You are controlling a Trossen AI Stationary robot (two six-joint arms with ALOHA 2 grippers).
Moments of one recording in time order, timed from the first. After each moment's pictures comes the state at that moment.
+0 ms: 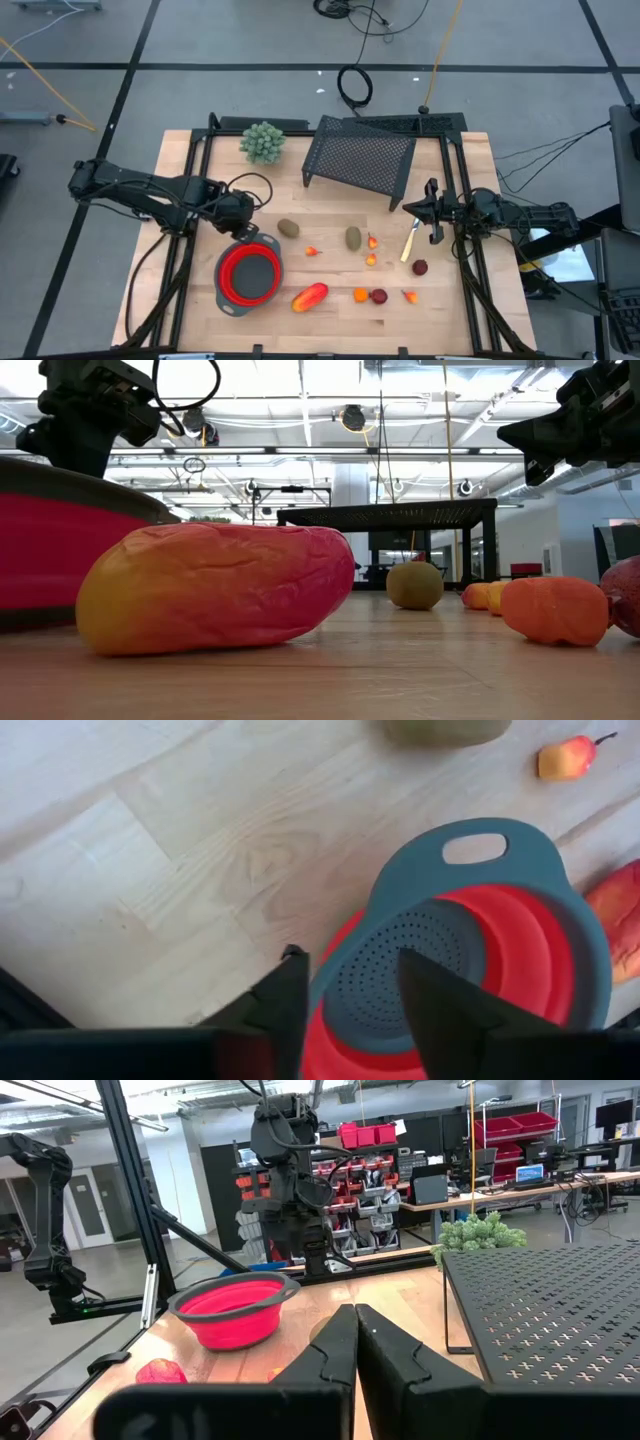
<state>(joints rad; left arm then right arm) -0.12 1.13 0.90 -1.07 0.10 -1.15 0.02 0.01 0.01 0.10 0.08 0.13</state>
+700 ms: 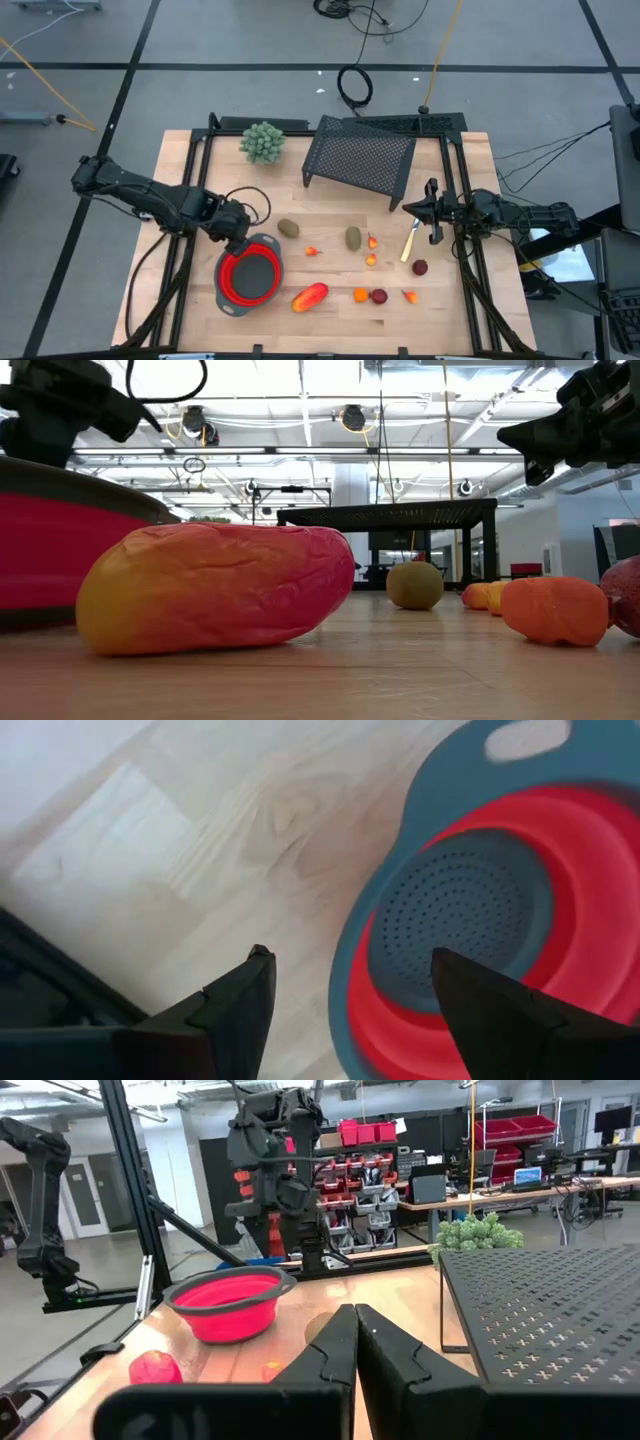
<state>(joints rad) -0.27 1.15 0.89 -1.16 0.08 -1.16 0.02 0.01 0.01 0.09 0.08 0.10</state>
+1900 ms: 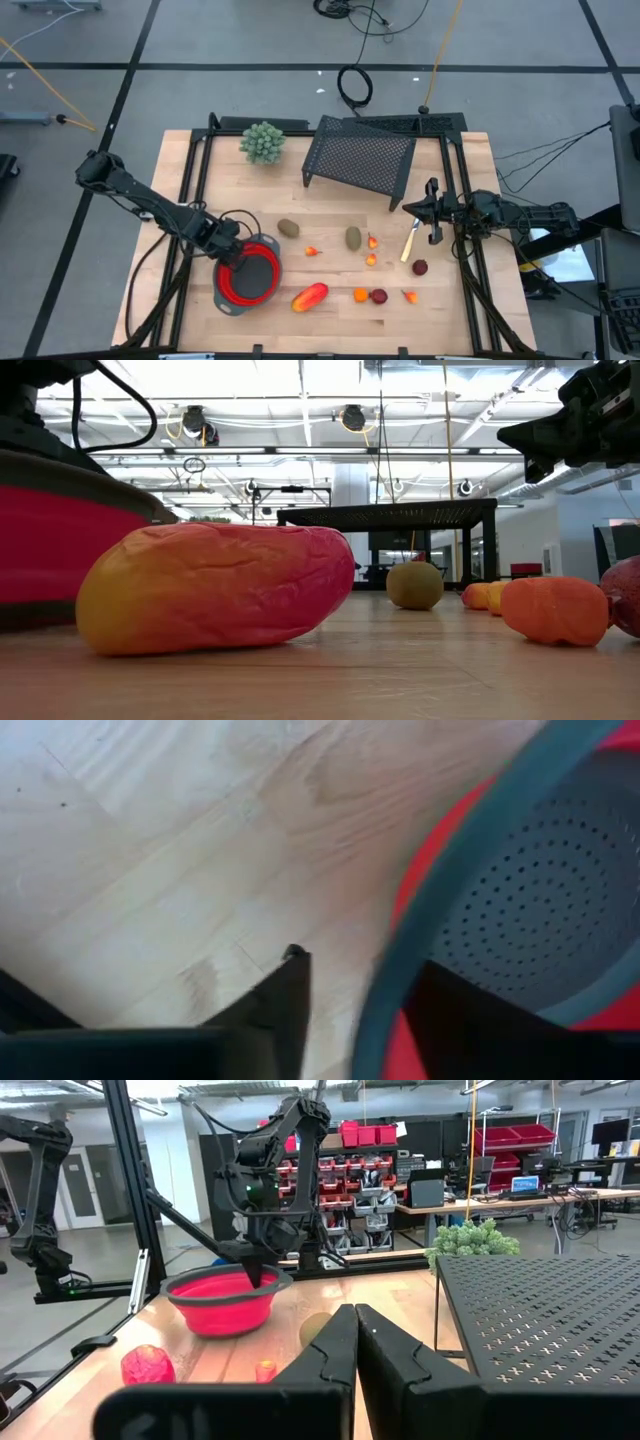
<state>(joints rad) -0.46 1.16 0.61 -0.89 0.12 -1.46 0.02 0.01 0.01 0.09 0.08 0.07</state>
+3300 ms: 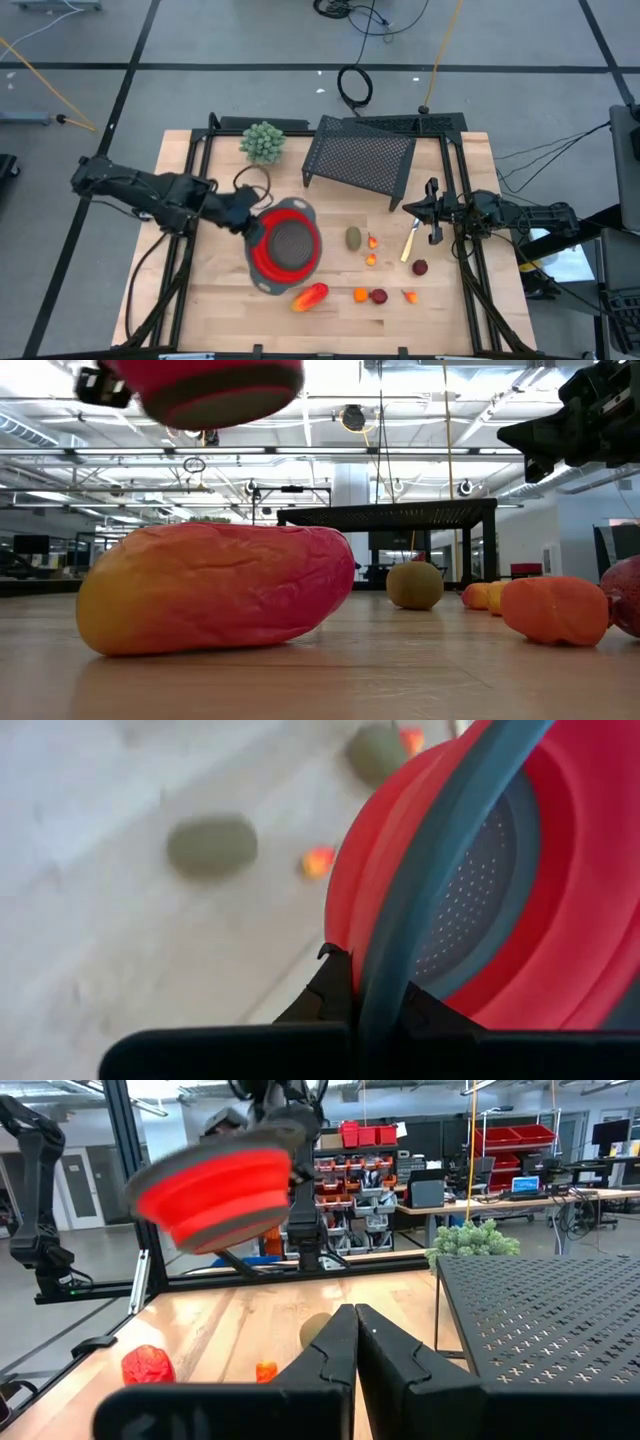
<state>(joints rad) -0.20 1.16 1.13 -0.87 -0.06 -1.09 0.02 0.01 0.01 0.10 0.08 0.07</state>
